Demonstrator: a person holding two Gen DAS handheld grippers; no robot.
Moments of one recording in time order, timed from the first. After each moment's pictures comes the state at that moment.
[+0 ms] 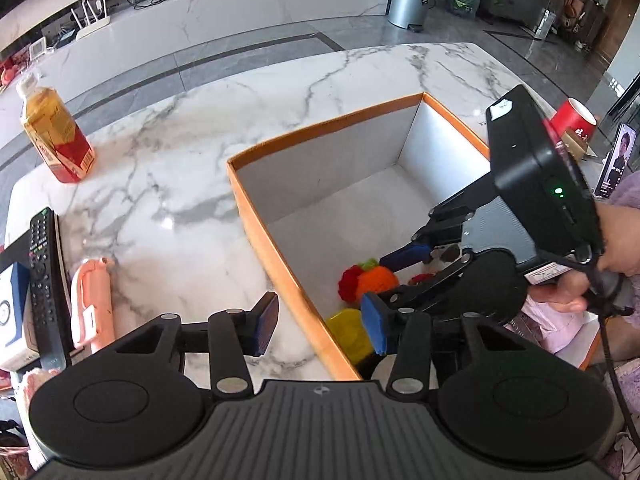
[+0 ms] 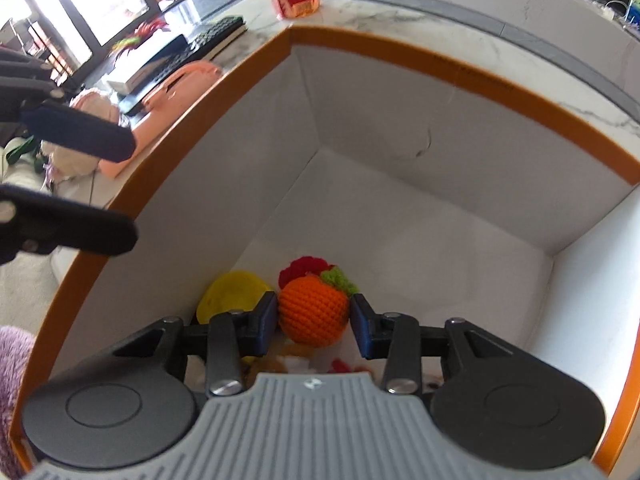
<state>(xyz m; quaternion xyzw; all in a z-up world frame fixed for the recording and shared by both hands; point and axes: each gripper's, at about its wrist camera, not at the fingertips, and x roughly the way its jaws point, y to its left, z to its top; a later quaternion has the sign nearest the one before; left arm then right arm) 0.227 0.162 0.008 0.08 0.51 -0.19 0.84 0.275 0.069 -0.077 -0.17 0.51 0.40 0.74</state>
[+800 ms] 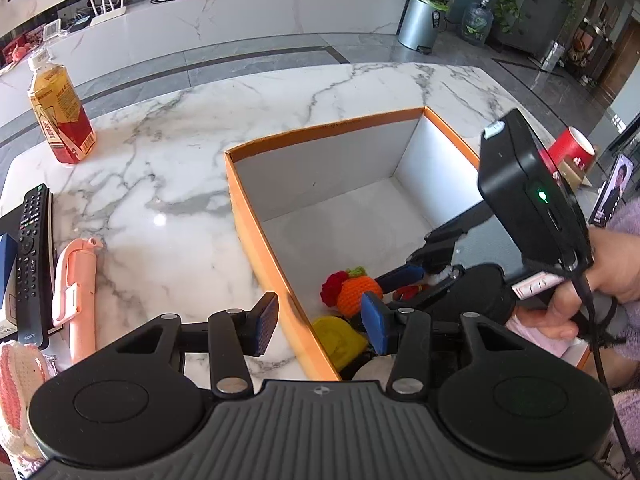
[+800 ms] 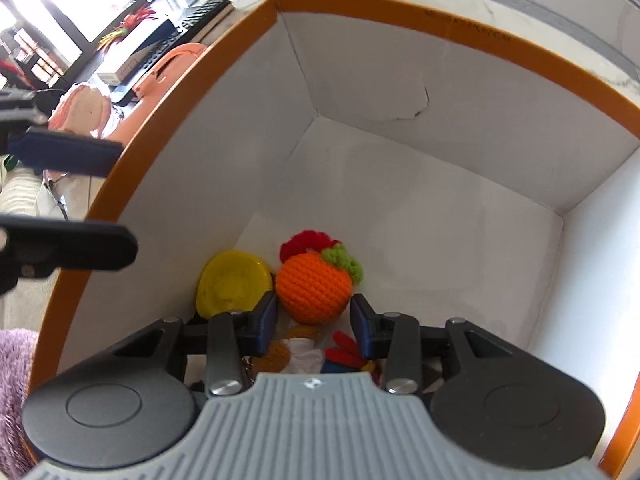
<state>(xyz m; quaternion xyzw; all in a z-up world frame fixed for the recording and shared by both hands) 0.224 0.168 0.000 0.03 0.50 -0.17 0.85 0.275 0.068 -0.084 -0.15 0.55 0.38 0.73</state>
